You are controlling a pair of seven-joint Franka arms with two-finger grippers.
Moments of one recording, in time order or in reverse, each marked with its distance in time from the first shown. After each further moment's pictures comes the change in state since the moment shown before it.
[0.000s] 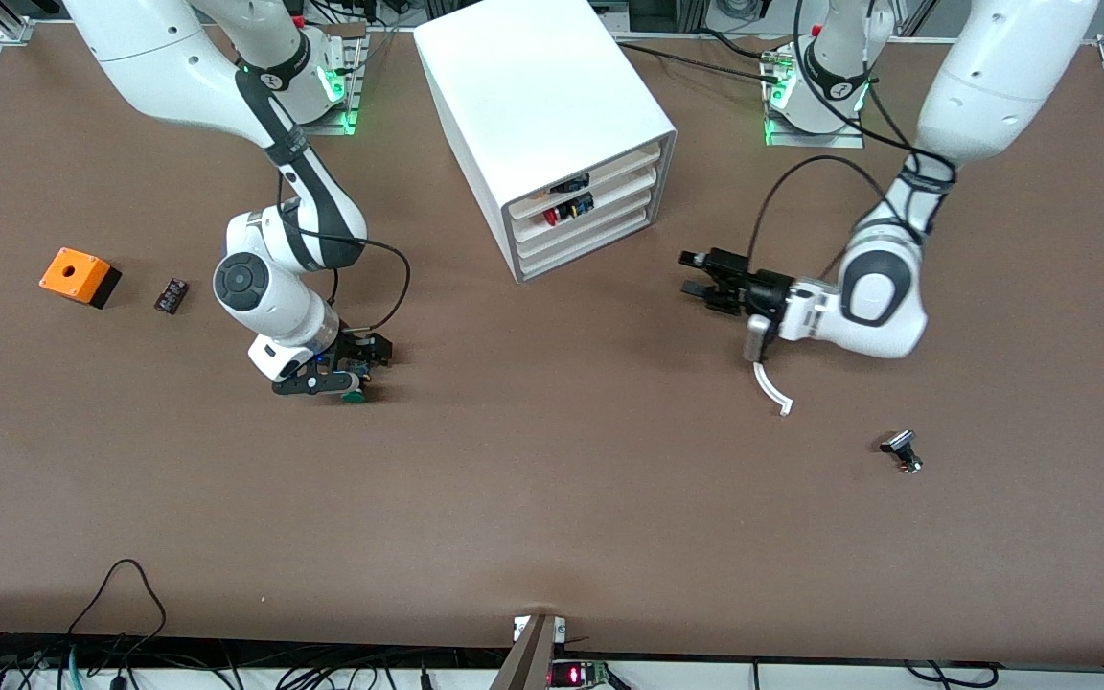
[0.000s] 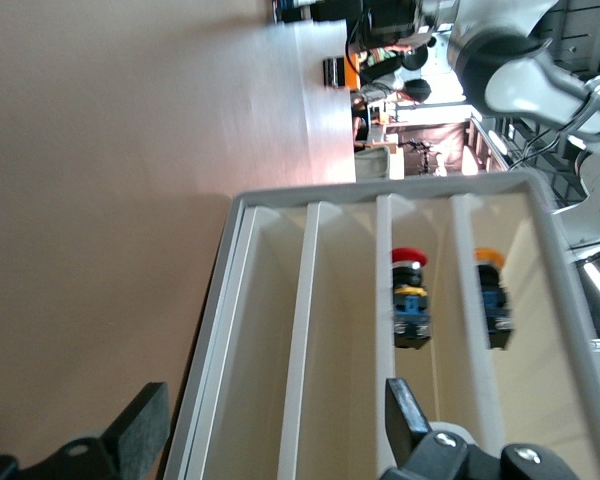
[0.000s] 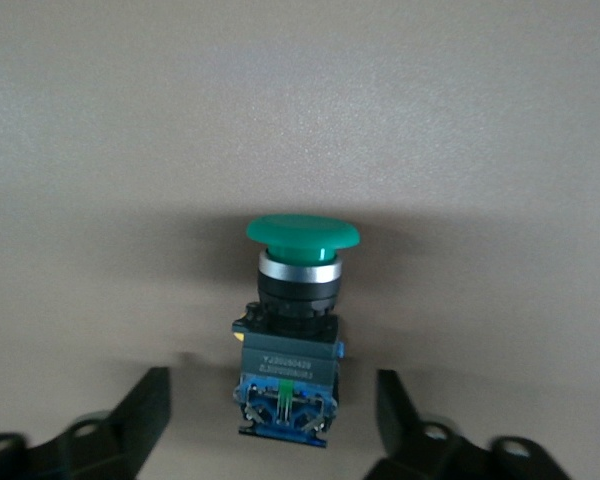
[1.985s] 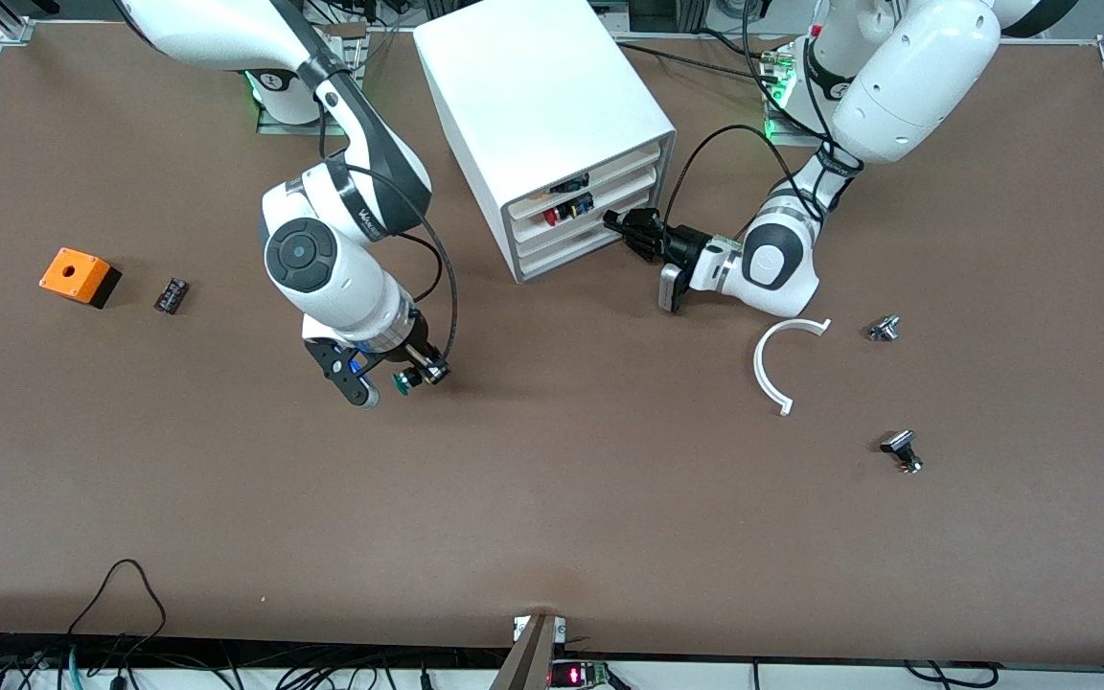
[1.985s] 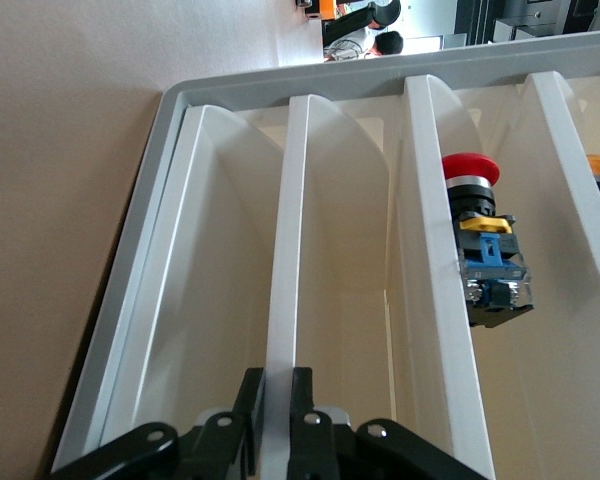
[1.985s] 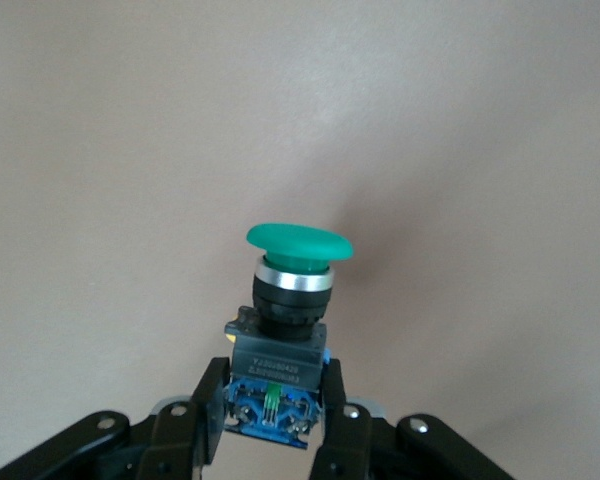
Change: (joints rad) left arm -0.121 0.044 -0.078 -0.098 -0.140 0.073 0.124; right arm 0.183 0.005 0.035 0.510 0.002 -0.460 1.141
